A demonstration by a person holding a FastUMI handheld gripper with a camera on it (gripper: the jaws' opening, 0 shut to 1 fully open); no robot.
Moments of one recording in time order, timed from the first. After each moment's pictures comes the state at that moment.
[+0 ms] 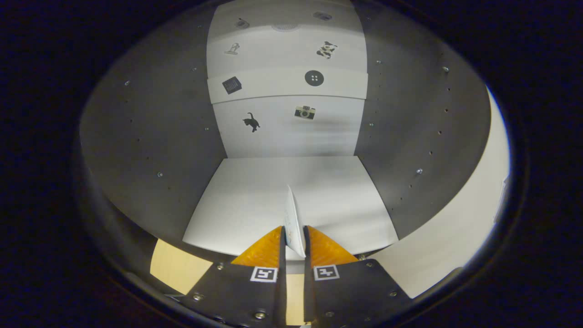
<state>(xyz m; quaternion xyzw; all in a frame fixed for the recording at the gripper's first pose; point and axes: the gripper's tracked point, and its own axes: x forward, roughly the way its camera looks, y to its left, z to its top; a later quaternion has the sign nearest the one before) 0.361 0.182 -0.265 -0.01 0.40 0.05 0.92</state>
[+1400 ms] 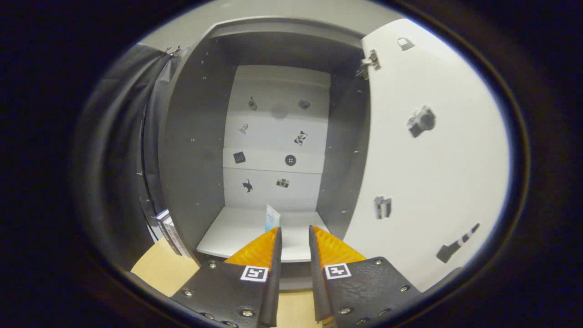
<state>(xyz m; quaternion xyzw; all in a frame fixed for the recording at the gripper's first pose) 0.245 0.144 -0.112 -0.05 0.14 -0.02 0.99</state>
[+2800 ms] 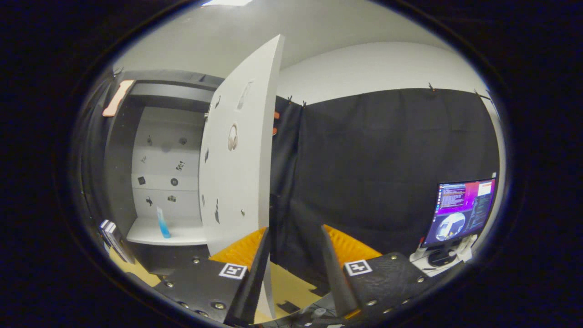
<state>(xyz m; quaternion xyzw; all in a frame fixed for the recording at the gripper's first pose) -0.004 -0.077 -0.030 -0.06 0.05 -0.32 0.94</state>
